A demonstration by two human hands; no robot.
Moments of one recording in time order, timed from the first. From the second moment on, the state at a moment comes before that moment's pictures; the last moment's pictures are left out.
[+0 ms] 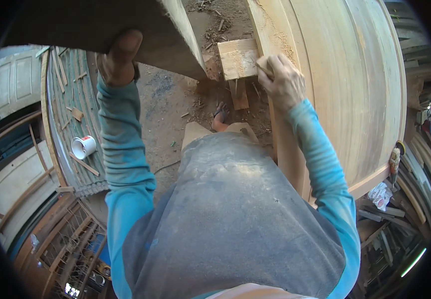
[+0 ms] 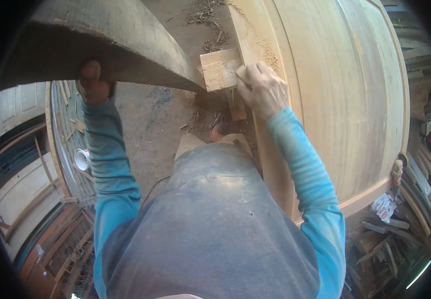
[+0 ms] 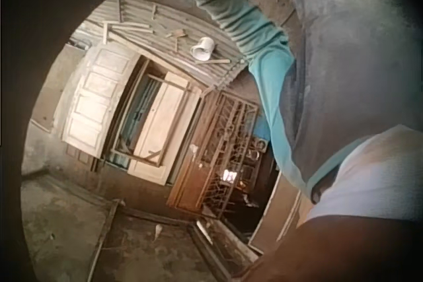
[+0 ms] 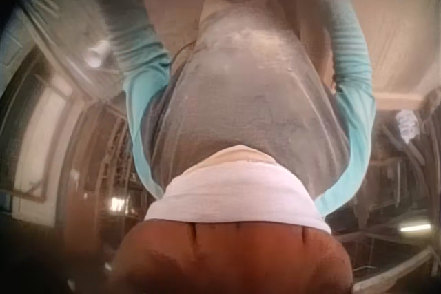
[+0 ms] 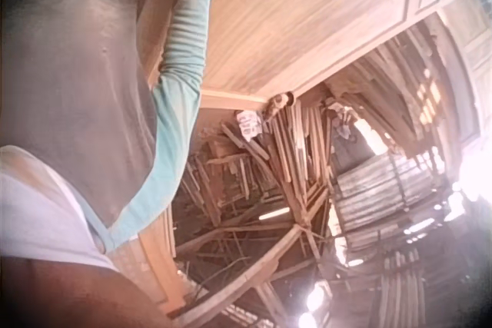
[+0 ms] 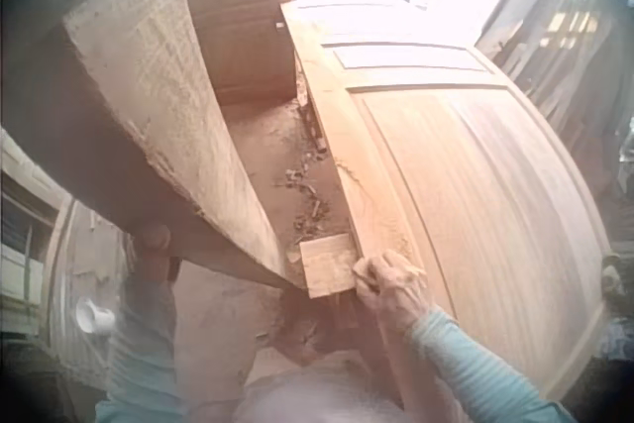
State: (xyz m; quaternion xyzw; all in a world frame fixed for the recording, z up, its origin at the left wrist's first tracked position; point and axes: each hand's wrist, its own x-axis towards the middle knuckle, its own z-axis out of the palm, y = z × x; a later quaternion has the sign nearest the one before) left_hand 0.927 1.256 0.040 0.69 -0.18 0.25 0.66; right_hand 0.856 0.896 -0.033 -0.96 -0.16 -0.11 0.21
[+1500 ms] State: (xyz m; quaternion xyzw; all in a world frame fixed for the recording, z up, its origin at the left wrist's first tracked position) left_hand 1.060 1.265 0.031 0.56 -0.38 -0.23 0.70; right_hand 0.684 0.927 -0.011 -0.73 0.60 -0.30 0.13
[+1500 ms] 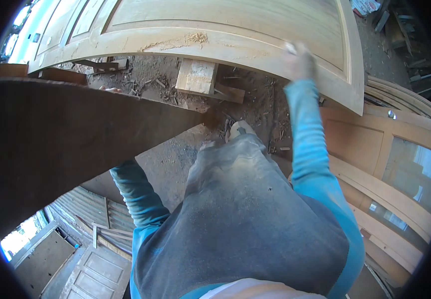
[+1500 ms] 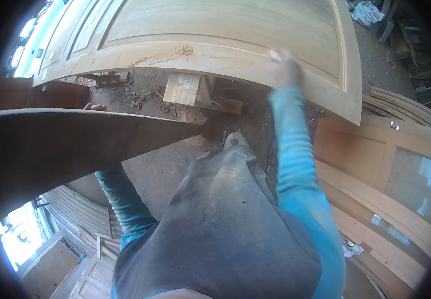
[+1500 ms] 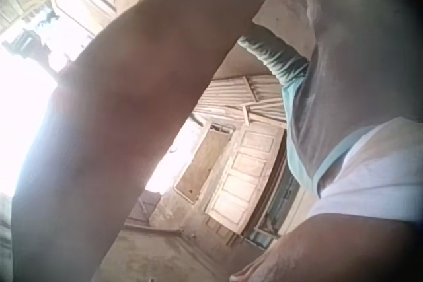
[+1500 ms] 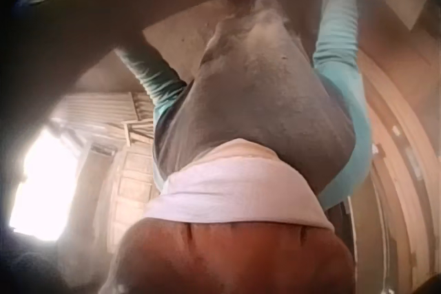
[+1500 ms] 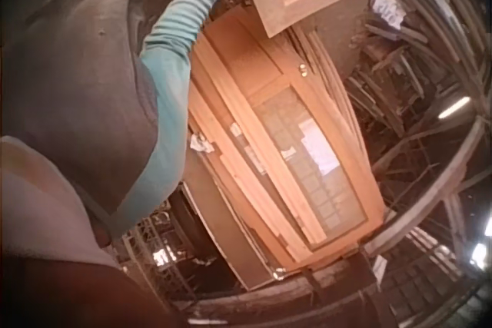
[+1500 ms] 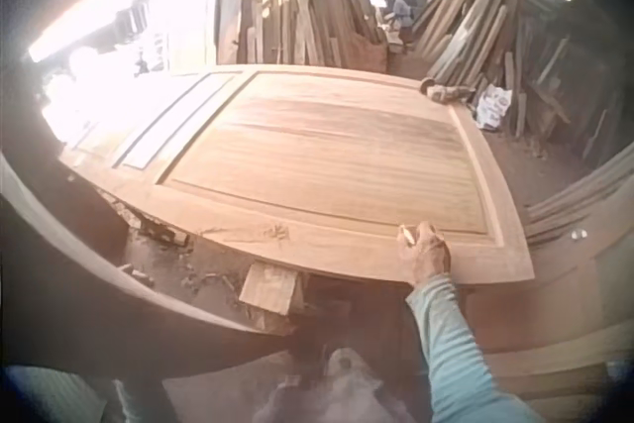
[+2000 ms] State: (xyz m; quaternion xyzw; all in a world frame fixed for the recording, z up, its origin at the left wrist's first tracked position) left_hand 1.082 1.248 0.012 0.47 -0.38 -0.25 0.76; right_hand 0.892 0.975 0.005 -0.84 0.45 -0.13 0.27
